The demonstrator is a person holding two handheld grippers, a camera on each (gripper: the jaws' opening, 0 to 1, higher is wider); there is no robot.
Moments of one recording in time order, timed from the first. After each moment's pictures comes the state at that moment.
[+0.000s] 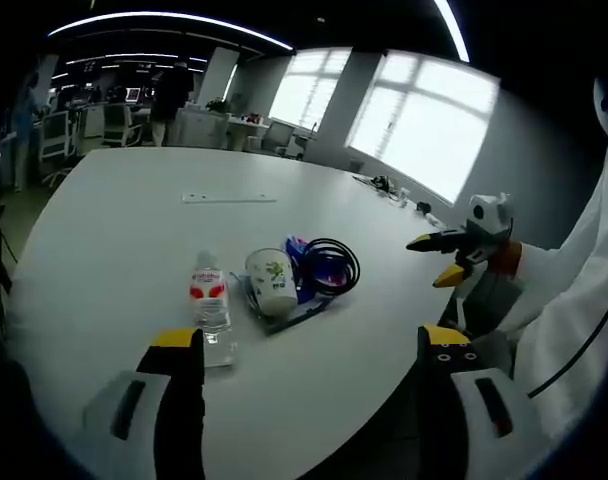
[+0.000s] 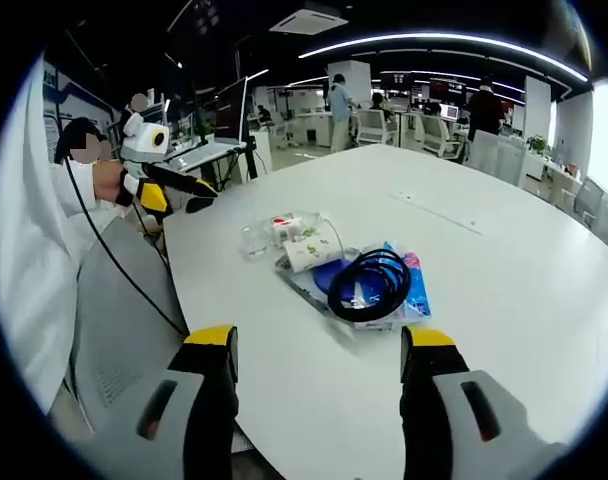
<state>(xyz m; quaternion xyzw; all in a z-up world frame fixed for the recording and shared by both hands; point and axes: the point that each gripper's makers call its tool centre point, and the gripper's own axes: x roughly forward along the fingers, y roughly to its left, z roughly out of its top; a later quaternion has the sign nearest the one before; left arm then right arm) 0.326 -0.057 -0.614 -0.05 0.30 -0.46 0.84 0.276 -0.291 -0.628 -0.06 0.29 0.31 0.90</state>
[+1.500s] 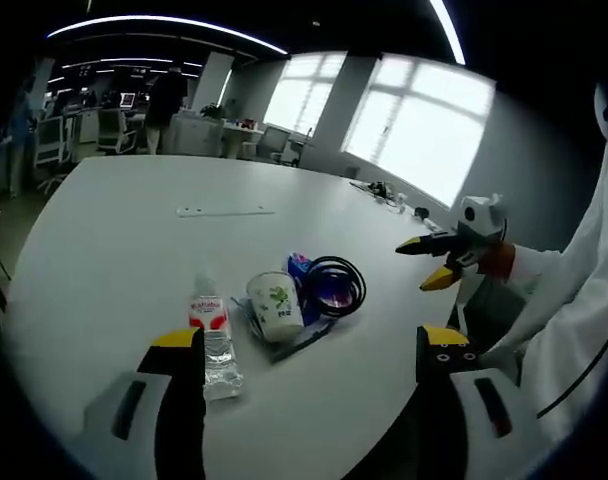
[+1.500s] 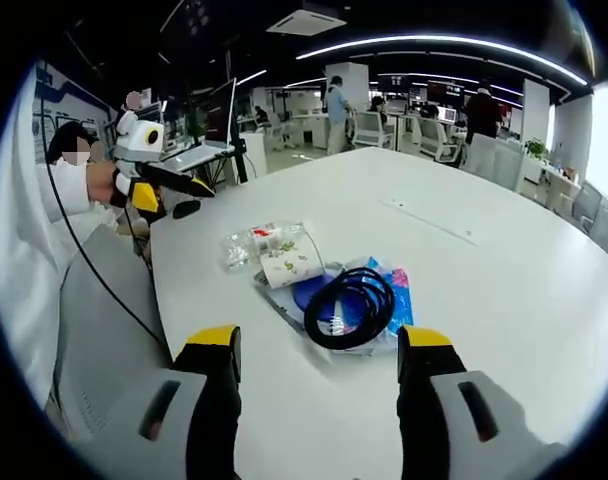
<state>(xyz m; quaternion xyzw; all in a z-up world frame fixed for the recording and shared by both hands) 0.357 -0.075 -0.606 -0.05 0.29 -0.47 0.84 0.321 -0.296 -0.628 -0.07 0.29 0.30 0.91</state>
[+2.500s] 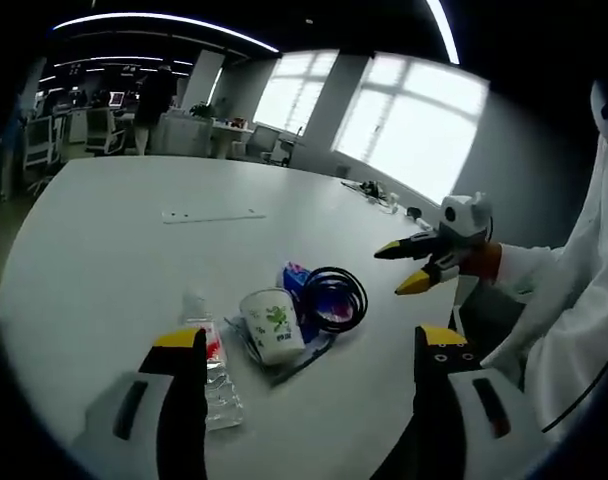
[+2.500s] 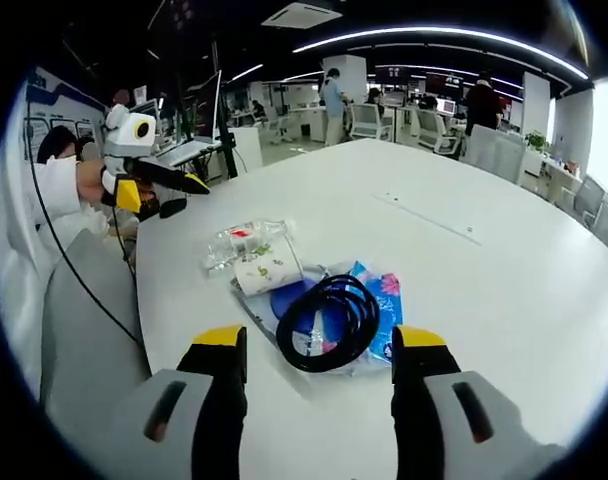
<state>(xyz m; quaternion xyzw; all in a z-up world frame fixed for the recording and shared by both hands) 0.385 -0.100 -0.609 -0.06 0.28 -0.49 0.82 0.366 -0.300 -0.648 -0.06 0.31 0.30 0.90</state>
